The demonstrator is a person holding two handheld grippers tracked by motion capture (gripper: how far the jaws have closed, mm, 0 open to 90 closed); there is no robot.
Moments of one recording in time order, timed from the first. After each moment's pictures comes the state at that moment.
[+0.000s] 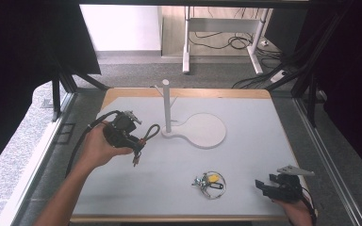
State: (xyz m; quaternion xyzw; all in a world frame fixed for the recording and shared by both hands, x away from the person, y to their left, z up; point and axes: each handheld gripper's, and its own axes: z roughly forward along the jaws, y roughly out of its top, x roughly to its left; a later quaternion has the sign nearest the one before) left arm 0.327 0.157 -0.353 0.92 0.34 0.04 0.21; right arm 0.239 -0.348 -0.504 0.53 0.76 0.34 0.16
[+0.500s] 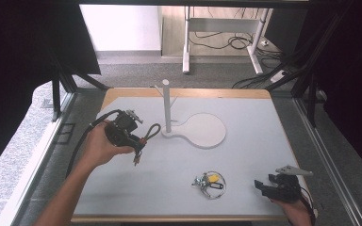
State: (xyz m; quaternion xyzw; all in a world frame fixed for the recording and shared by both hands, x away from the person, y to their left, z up) left arm 0.331 0.156 -0.352 0.92 0.34 0.04 0.21; right arm 0.240 -0.346 -0.505 0.53 0.76 0.33 0.16
